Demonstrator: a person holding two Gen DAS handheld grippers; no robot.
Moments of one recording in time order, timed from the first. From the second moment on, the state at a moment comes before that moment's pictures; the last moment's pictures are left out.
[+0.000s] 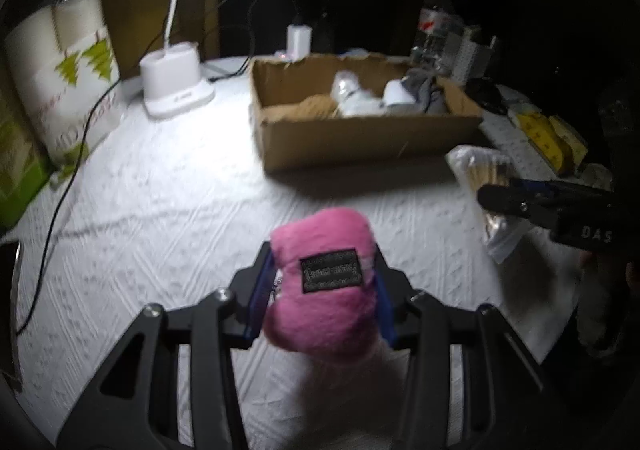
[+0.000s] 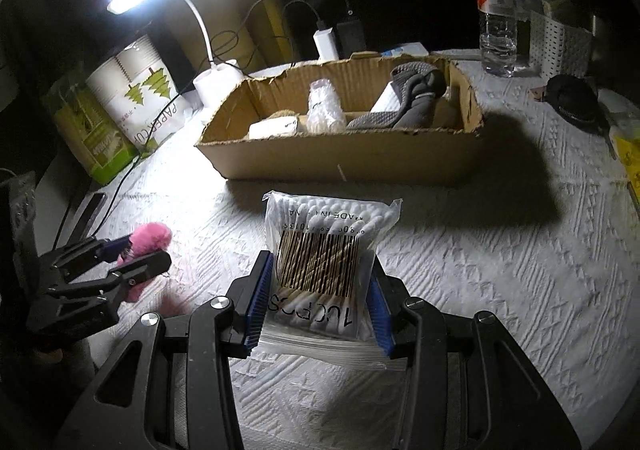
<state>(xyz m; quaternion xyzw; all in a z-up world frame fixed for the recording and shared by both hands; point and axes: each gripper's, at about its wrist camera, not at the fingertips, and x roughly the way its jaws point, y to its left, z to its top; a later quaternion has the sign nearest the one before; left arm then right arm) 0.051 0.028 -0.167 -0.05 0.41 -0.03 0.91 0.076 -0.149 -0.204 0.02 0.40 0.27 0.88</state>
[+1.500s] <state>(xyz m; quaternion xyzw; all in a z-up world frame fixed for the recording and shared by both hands) 0.163 0.052 -0.109 -0.06 0.33 -0.03 0.94 0.171 -0.133 -0.144 -0.01 0.34 0.26 0.90</state>
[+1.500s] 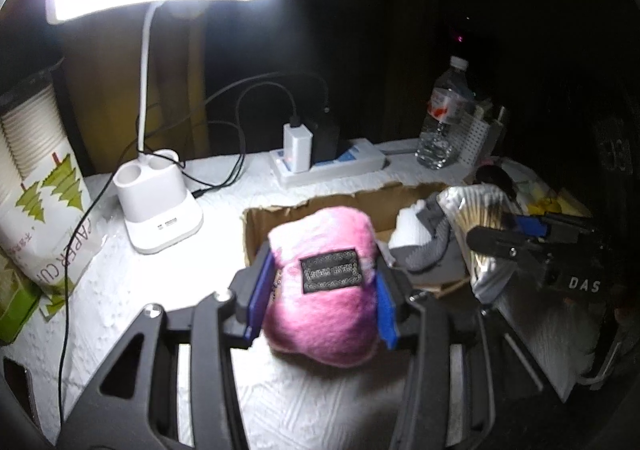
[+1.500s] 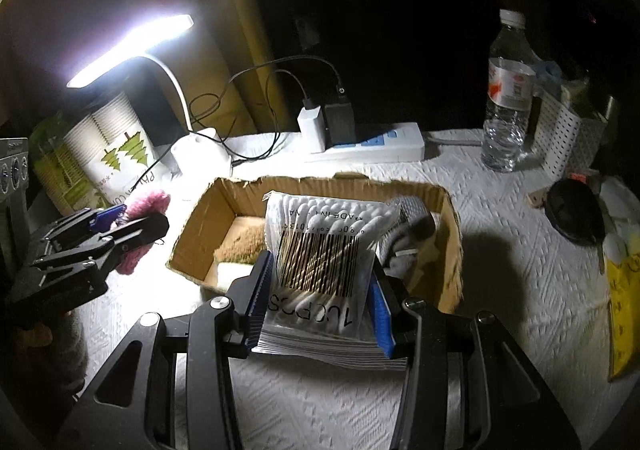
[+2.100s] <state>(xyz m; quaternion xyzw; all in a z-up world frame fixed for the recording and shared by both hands) 0.220 0.063 -0.154 -0.08 0.37 -0.02 0.92 0.231 -0.111 -0.167 -0.02 0.36 0.28 0.89</state>
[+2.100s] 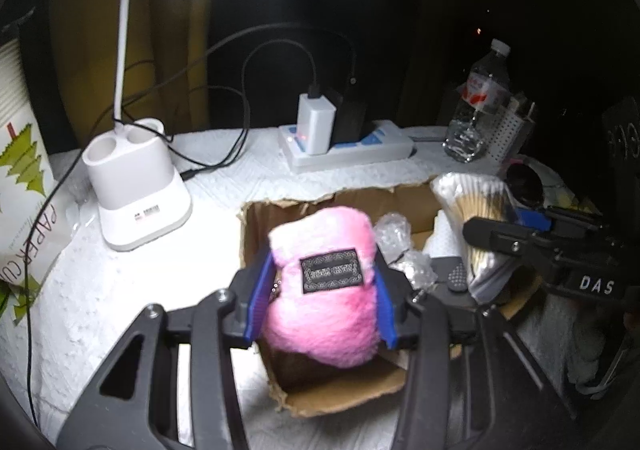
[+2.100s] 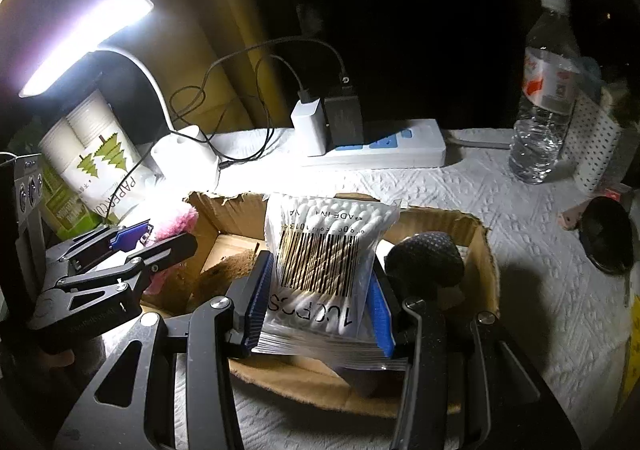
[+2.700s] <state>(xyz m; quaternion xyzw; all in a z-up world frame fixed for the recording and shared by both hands) 0.234 0.051 -0.170 -0.05 0.40 -0.02 0.91 0.254 -0.095 -0.198 -0.01 0.39 0.28 0.88</state>
